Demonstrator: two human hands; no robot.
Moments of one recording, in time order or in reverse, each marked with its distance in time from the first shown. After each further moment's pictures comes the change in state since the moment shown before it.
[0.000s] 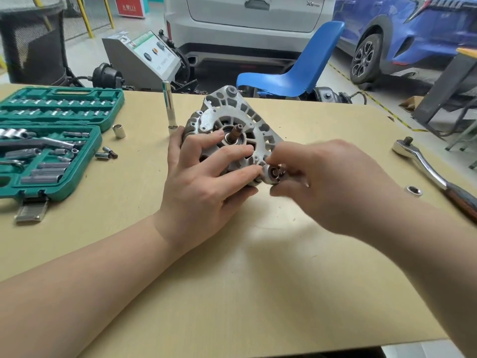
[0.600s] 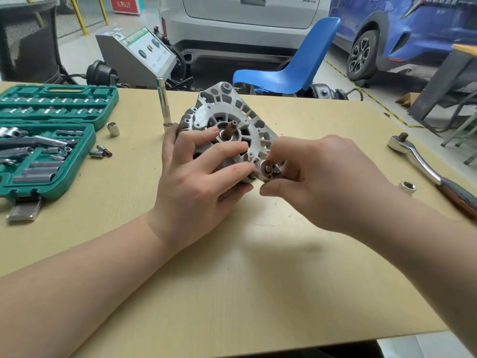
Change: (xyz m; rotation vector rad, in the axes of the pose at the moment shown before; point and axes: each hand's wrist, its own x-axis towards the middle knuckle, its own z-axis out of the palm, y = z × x) left_hand 0.000 0.001 0.001 -0.022 0.031 0.003; right_hand -0.001 -0.001 0.004 0.033 0.016 0.064
